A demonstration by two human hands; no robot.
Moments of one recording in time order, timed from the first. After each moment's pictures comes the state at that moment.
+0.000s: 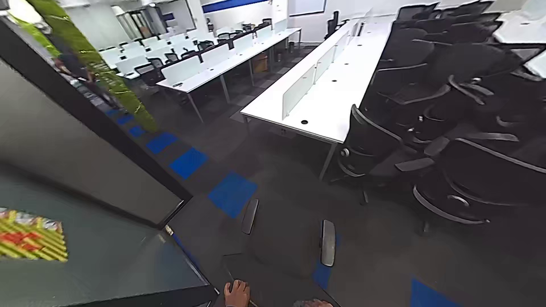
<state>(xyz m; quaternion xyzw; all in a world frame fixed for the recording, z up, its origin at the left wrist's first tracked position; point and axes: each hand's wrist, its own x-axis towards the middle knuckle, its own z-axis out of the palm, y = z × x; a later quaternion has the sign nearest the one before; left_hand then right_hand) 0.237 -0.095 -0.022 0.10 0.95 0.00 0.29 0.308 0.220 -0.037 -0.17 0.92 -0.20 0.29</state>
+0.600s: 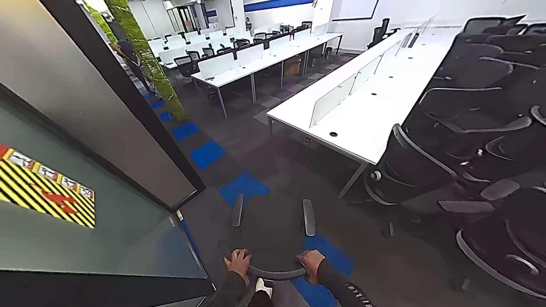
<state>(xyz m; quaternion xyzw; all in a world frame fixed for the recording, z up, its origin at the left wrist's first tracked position) 0.121 -0.108 -0.041 0.00 0.96 0.08 0.26 0.074 0.224 -0.040 -0.31 0.90 -0.03 0.31</state>
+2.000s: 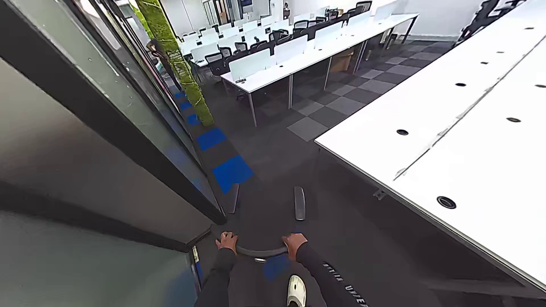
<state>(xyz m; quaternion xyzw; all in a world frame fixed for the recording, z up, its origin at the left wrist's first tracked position) -0.474 -0.399 -0.053 -0.19 0.94 0.03 0.26 -0.554 -0.091 -0.051 -0.33 0.90 -0.03 0.30</state>
